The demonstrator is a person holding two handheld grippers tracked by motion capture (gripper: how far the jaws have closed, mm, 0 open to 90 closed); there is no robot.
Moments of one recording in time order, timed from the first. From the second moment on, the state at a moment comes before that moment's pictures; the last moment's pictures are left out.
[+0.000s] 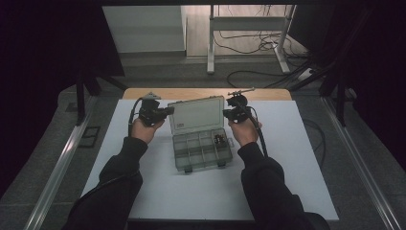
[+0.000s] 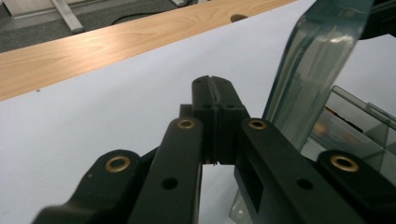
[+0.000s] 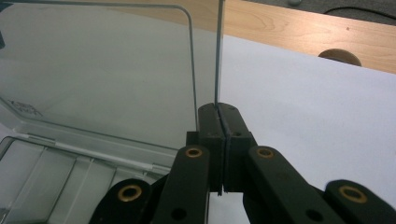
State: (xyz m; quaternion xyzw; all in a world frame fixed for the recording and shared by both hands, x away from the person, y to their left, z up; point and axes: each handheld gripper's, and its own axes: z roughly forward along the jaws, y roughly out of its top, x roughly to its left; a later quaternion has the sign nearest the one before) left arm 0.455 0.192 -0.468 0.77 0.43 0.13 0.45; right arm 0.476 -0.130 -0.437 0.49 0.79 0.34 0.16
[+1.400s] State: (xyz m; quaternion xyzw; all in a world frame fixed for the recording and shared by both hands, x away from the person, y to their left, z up) left arm 0.393 0.185 -0.459 0.79 0.40 0.10 0.45; right arm 0.432 -0.152 -0.437 0.46 0.82 0.33 0.12
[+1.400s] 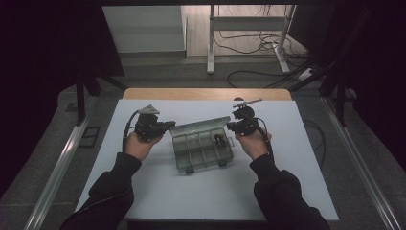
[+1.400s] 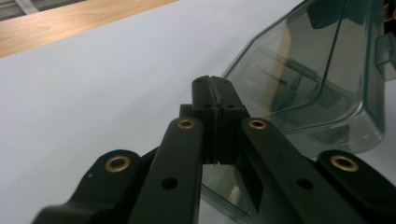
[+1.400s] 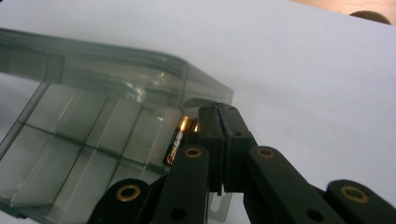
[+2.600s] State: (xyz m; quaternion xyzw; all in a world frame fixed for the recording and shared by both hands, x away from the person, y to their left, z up) left arm 0.349 0.172 -0.469 0.81 0.38 0.07 0.43; right arm 0.405 -0.183 -0.442 0.43 0.83 0.33 0.11
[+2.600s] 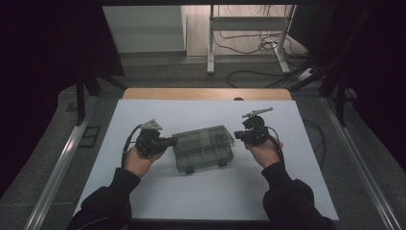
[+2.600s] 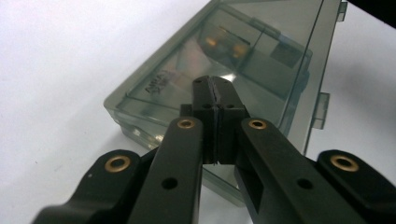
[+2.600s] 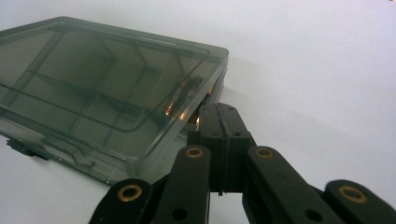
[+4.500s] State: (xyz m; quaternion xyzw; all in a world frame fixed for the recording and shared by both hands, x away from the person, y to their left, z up) left arm 0.291 0.132 -0.513 0.87 0.37 0.04 0.33; right arm 0.373 -0.165 -0.468 0.37 0.88 0.29 0.09
